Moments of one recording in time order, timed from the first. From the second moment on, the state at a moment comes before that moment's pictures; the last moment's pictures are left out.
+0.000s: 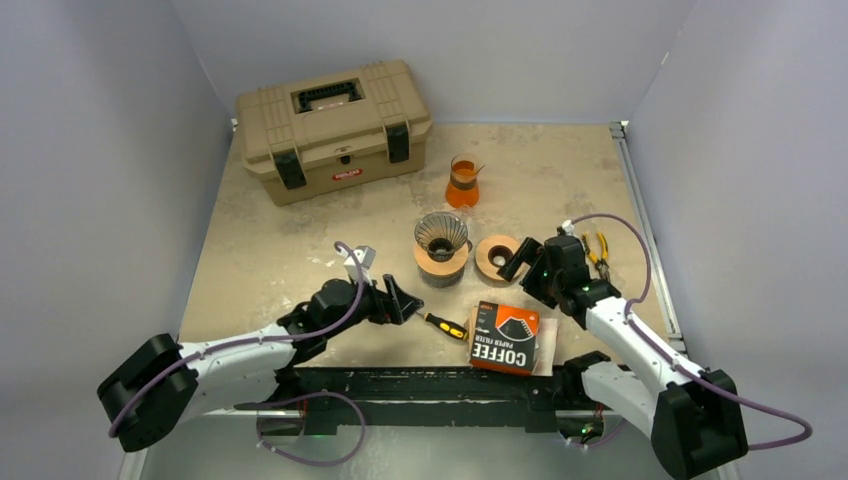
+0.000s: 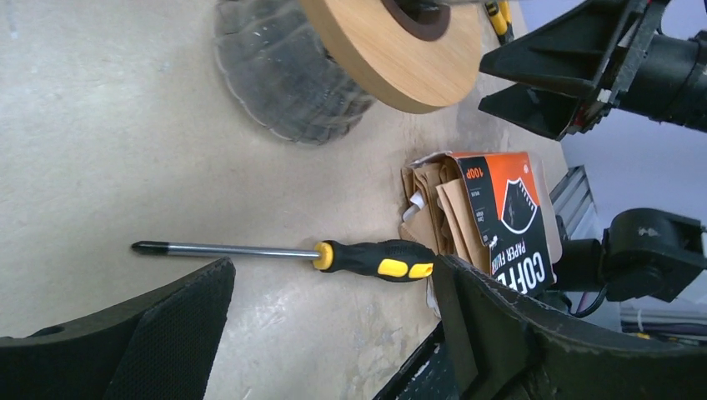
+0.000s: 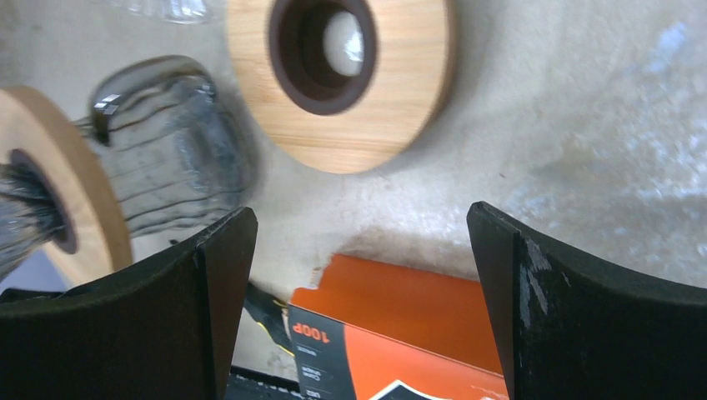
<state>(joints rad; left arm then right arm) -0.82 0.98 0.17 0.46 0.01 -0.80 0.31 0.96 0.46 -0.29 0.00 0.83</state>
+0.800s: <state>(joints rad) -0.92 1.10 0.28 0.47 -0.10 -0.75 0.31 1.02 0.45 -0.39 -0.08 0.92</state>
